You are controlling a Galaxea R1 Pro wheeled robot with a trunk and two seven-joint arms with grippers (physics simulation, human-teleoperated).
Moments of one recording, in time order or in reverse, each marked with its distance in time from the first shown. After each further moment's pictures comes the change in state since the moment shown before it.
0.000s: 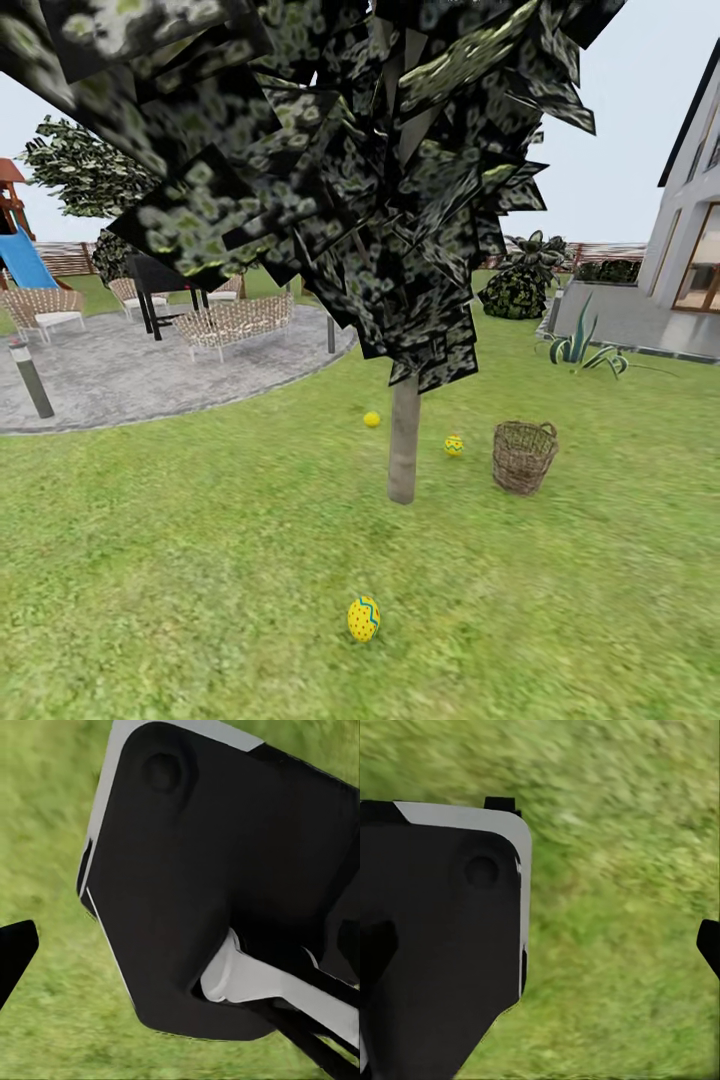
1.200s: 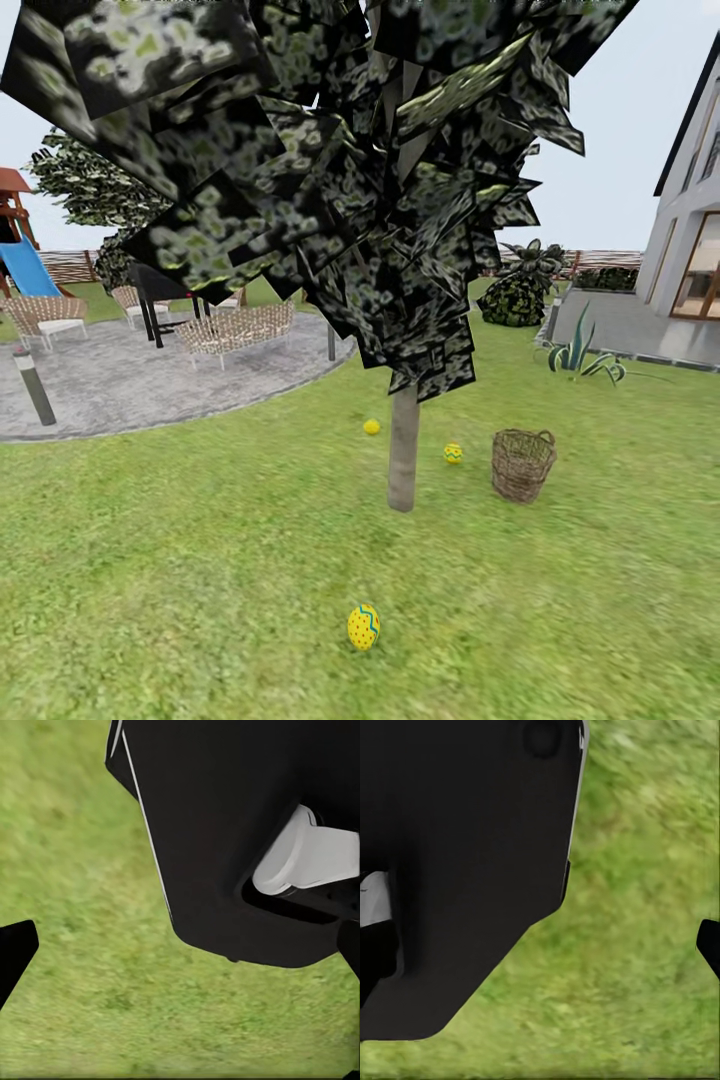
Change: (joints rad) left arm 0.263 -0.034 0.003 0.004 -0.002 -0.161 0.001; right arm 0.238 0.053 0.001 0.001 0.062 -0.178 0.000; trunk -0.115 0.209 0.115
